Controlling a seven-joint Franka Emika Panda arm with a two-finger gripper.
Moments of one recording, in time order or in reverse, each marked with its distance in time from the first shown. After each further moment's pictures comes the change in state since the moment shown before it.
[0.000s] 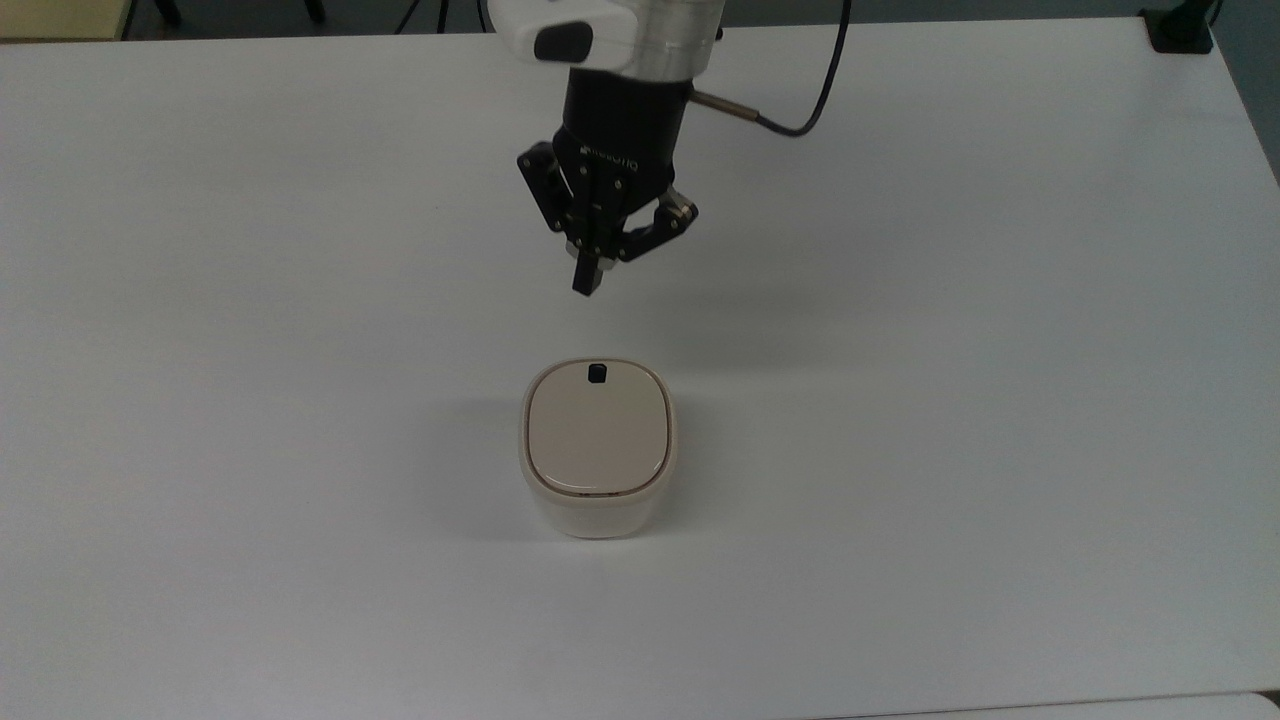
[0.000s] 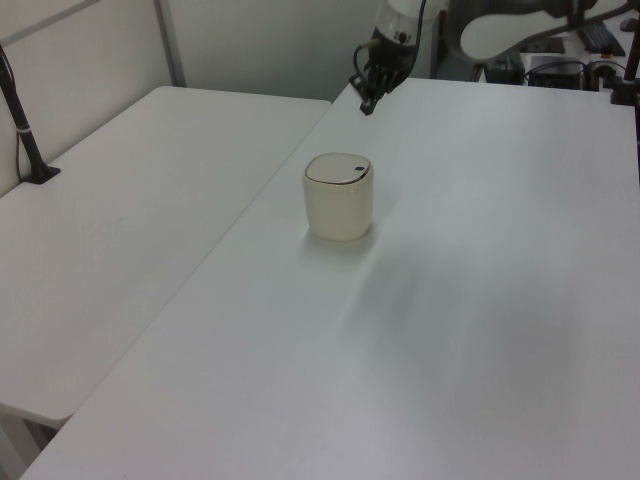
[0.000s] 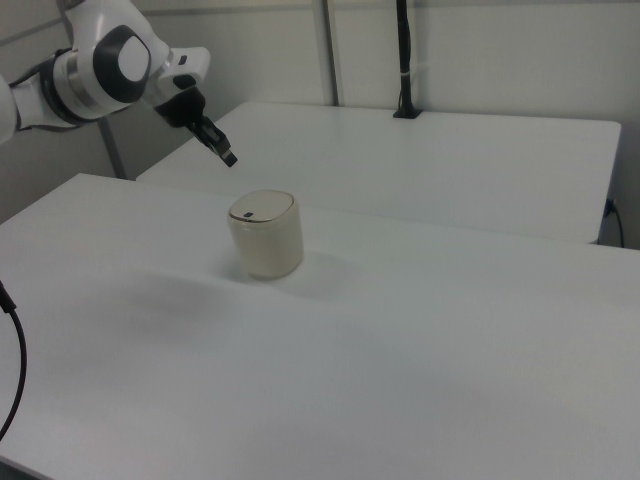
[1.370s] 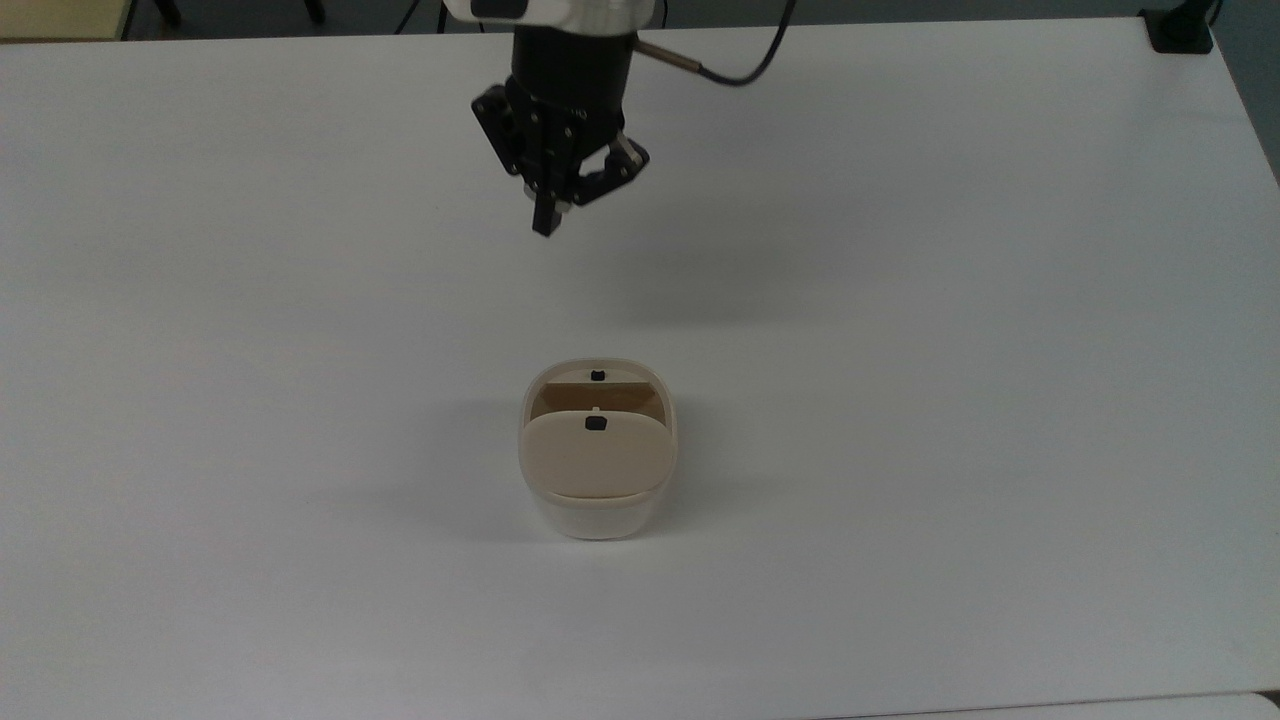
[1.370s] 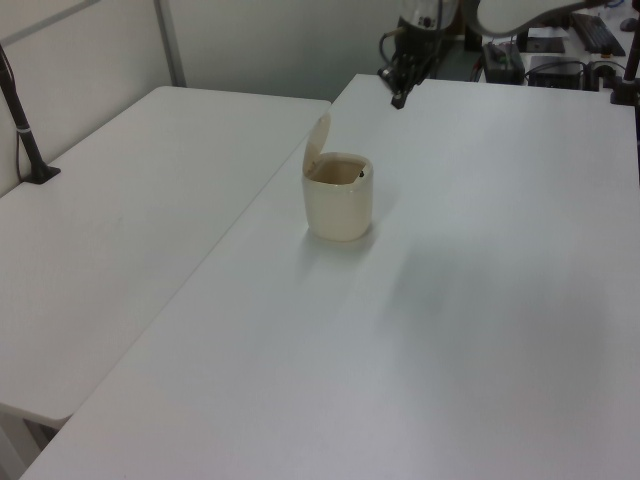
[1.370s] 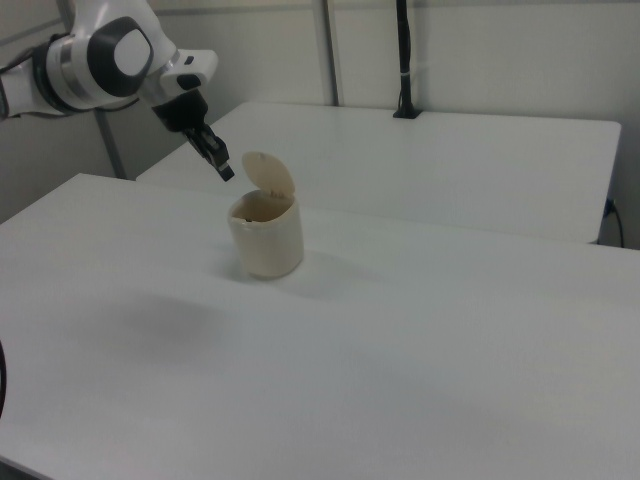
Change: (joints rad) arm -0.048 -0.096 0.000 -0.067 0.087 -0.136 -0.103
